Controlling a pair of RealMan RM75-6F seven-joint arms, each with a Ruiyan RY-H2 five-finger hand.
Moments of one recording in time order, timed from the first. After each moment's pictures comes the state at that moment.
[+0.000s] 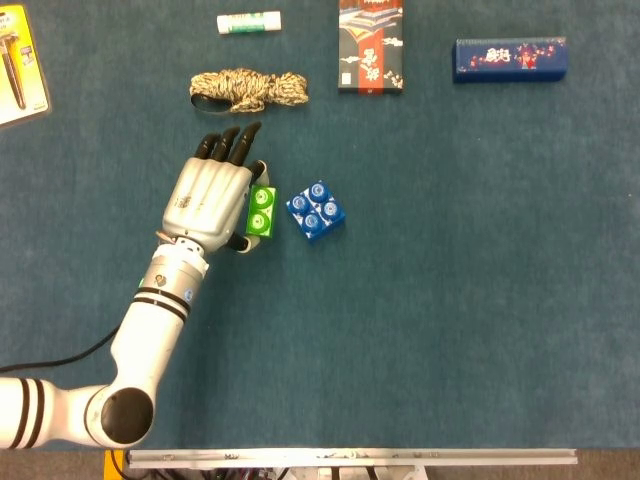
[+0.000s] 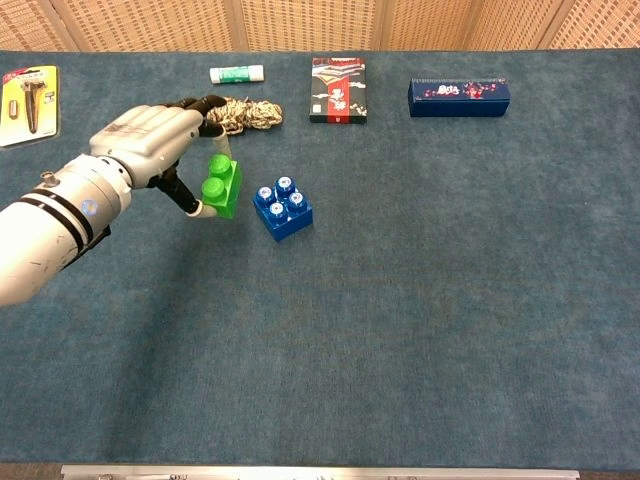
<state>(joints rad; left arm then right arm) -0.74 -1.52 -0.16 -1.91 0.75 1.25 0.81 0.05 -1.00 0.02 -1.56 -1.59 1.52 0.30</state>
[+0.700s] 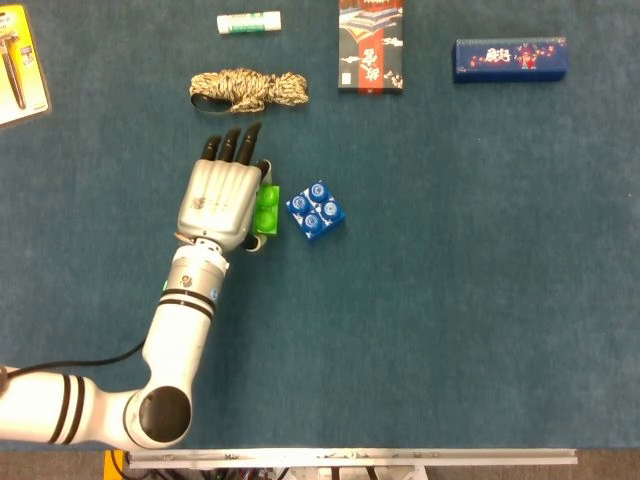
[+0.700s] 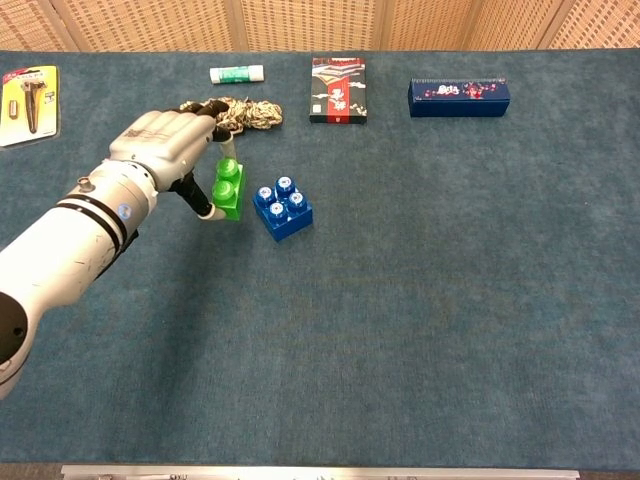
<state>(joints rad) -0.80 -1.63 -0.19 -1.90 0.62 1.38 0.95 0.05 -0.99 0.01 -1.56 -1.59 1.52 0.31</state>
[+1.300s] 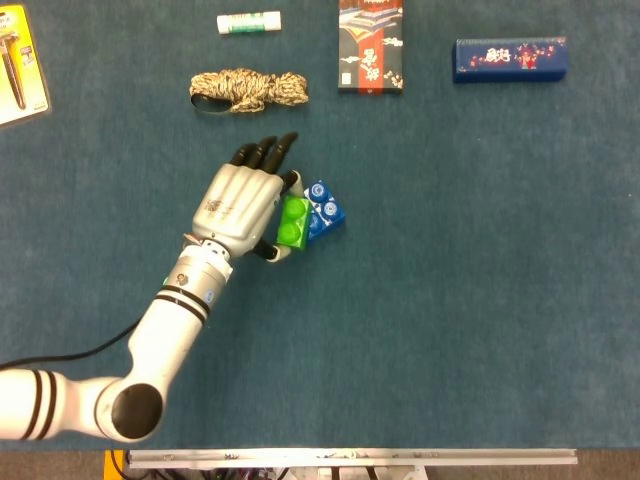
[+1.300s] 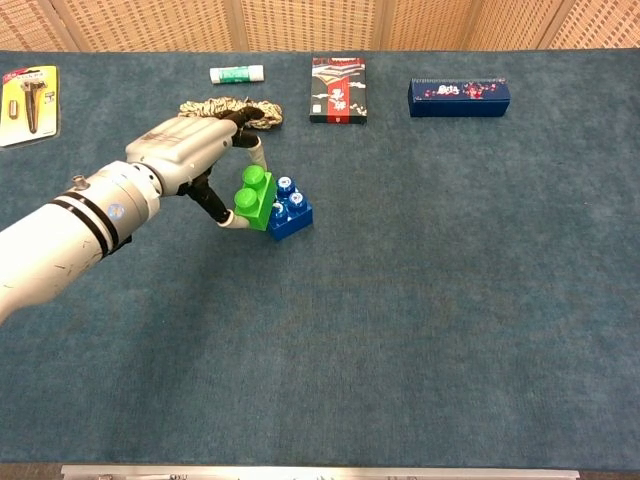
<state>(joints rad) -0.78 -1.52 -0.14 -1.87 0.82 1.12 0.66 0.06 -0.99 0.02 -1.56 -1.59 1.50 0.31</state>
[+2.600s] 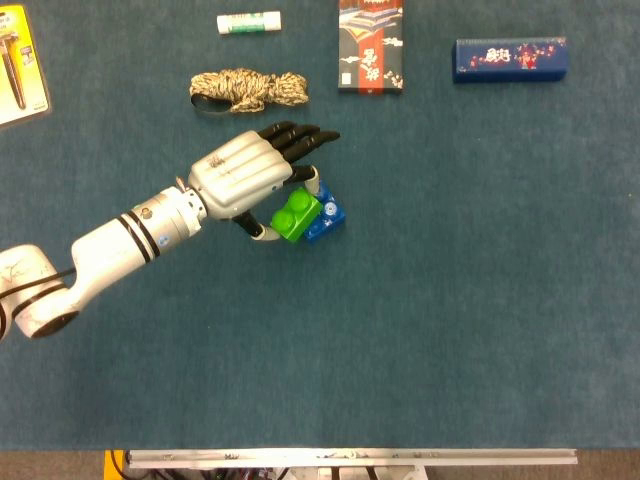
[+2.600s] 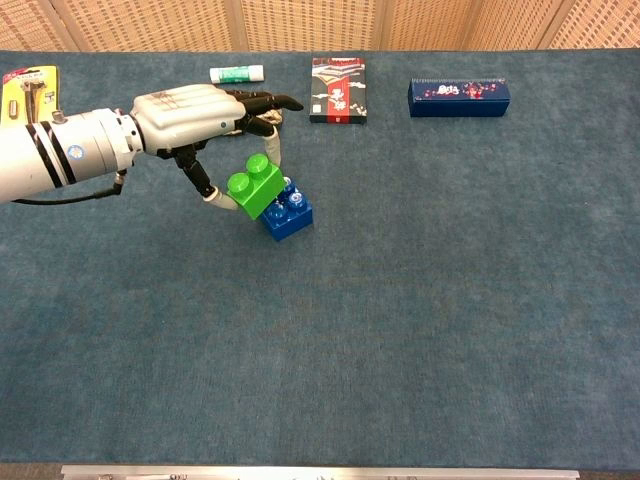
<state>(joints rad) -0.92 -1.40 -0.01 -1.30 1.74 0.90 -0.38 0.12 -1.03 0.06 -1.54 -1.45 1.35 0.26</state>
